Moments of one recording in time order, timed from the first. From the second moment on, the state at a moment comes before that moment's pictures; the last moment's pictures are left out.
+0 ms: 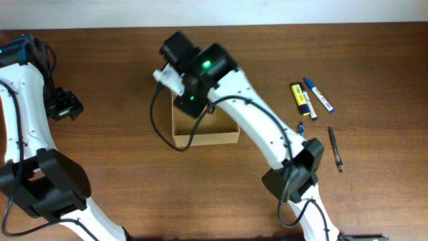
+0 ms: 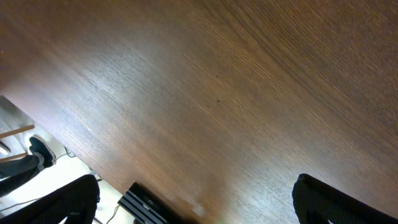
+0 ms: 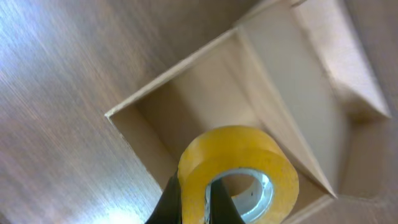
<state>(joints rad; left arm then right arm) 0.36 1.98 1.96 -1.61 -0.31 -0.30 0.74 2.29 2.45 -1.45 -0.02 -0.32</state>
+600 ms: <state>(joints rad) 0.36 1.98 1.96 -1.61 -0.31 -0.30 0.67 2.30 1.90 -1.09 -0.09 -0.35</state>
